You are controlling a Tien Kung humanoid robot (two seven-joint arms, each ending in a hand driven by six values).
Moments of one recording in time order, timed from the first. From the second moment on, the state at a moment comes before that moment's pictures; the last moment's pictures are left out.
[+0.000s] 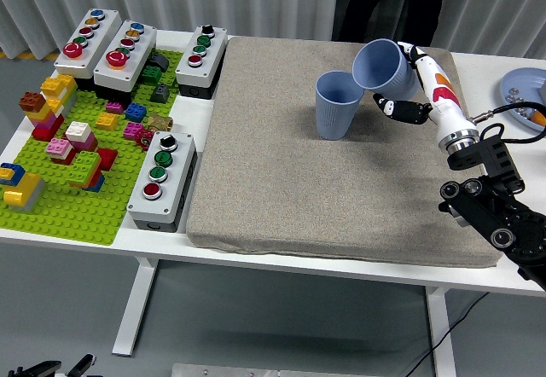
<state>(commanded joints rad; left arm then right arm) -0.20 0.11 -0.68 -0.18 0.52 -0.04 0.22 0.74 -0.14 0.72 0.86 -1.39 -0.52 0.19</state>
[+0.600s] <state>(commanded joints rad) -0.20 0.11 -0.68 -0.18 0.52 -0.04 0.22 0.75 -0.14 0.71 0.86 -1.43 -0.53 0.18</state>
